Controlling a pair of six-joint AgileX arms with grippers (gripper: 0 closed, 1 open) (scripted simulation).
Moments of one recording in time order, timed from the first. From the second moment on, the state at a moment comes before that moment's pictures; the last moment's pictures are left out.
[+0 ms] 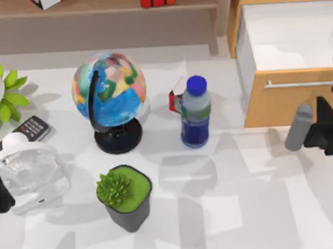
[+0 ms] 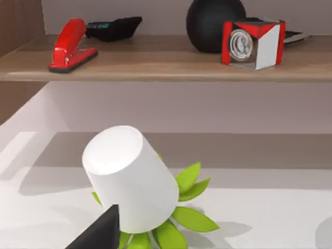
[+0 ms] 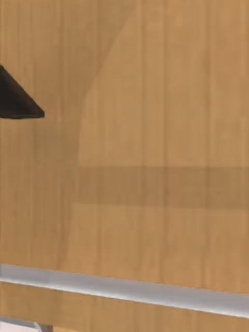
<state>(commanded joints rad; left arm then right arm) 0.00 0.00 0.00 0.00 0.00 0.00 0.31 1.99 0.30 1.68 0.34 -1.56</state>
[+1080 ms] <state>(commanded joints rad) 0.00 0.00 0.00 0.00 0.00 0.00 0.31 1.99 0.31 1.68 0.34 -1.56</state>
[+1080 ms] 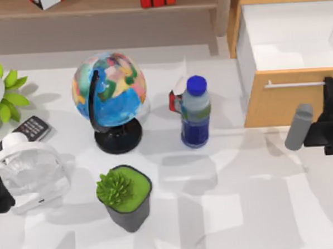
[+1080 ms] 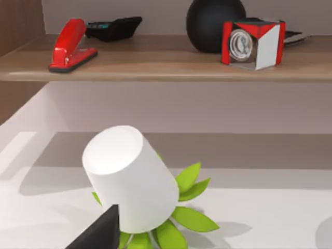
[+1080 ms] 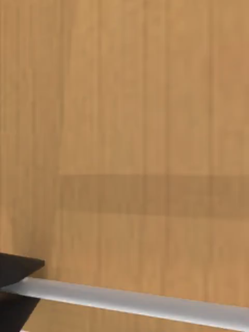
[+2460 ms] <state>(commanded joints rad) 0.00 0.00 0.00 0.00 0.00 0.00 0.24 2.07 0.55 1.51 0.27 -1.55</state>
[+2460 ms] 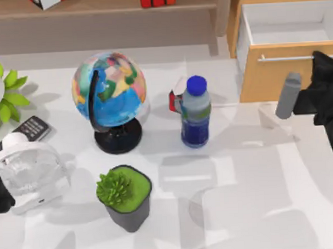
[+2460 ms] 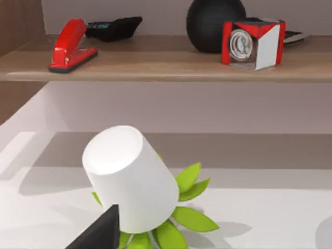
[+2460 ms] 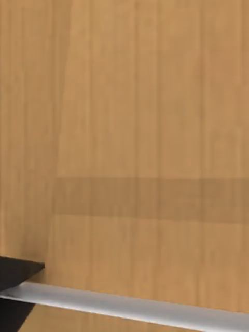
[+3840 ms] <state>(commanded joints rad) 0.00 0.00 0.00 0.00 0.00 0.00 0.19 2.23 0.93 1.29 0.22 -1.55</state>
